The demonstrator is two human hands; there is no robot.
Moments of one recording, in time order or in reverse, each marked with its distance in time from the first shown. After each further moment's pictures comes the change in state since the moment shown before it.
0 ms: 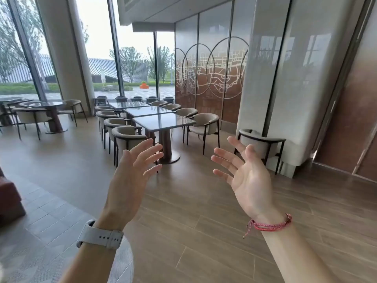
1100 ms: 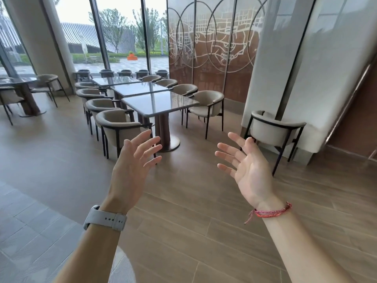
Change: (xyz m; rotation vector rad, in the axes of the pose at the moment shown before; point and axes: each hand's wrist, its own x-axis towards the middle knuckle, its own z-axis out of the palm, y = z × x) left_hand 0.343 -0.179 -0.185 0.023 0.011 -0.150; right_hand 0.358 0.209 0.023 -0.071 0.116 0.119
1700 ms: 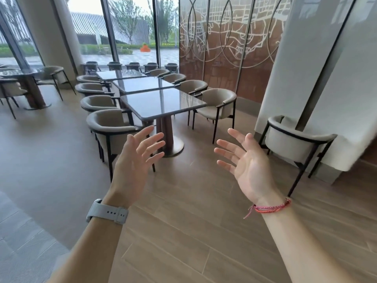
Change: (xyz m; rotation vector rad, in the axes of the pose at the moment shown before) left_hand 0.288 -0.134 0.039 0.019 0.056 -0.024; right_hand 0.323 0.040 -0.085 -0.005 -0.066 0.074
